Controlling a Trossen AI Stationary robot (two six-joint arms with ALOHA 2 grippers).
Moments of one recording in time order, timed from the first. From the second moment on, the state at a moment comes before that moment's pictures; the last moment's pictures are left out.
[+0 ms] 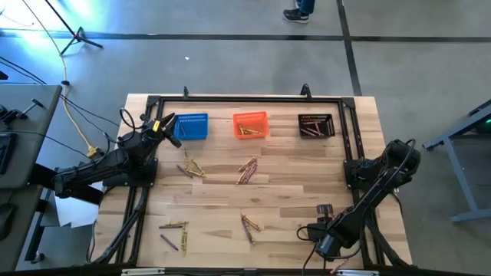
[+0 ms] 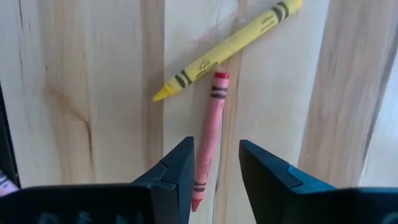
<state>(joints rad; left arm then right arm) 0.38 0.01 0.01 0.07 -0.59 0.16 0.93 1.71 1.01 -0.77 0.06 0.86</state>
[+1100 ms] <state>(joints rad) 0.38 0.01 0.01 0.07 -0.59 0.16 0.84 1.81 1.02 -0.76 -0.06 0.94</state>
